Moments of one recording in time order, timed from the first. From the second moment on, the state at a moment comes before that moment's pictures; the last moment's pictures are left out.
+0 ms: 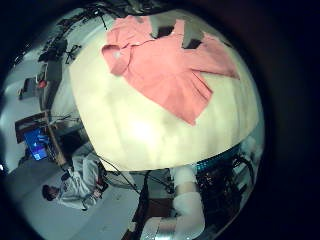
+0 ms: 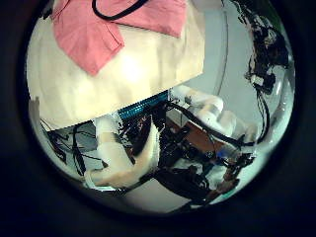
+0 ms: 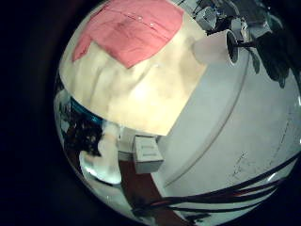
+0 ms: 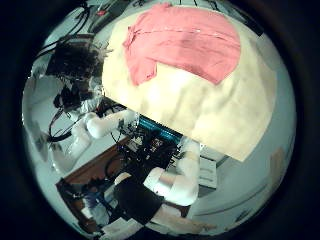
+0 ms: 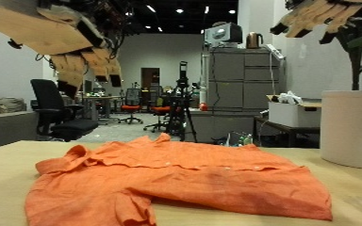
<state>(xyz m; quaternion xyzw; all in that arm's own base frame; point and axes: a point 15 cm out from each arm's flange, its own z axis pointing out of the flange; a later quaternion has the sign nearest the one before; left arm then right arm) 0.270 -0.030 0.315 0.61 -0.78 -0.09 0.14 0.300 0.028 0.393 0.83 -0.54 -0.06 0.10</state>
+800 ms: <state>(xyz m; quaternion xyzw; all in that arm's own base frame) 0.256 -0.028 0.244 0.60 -0.78 -0.12 0.15 0.318 0.030 0.359 0.82 -0.55 -0.12 0.13</state>
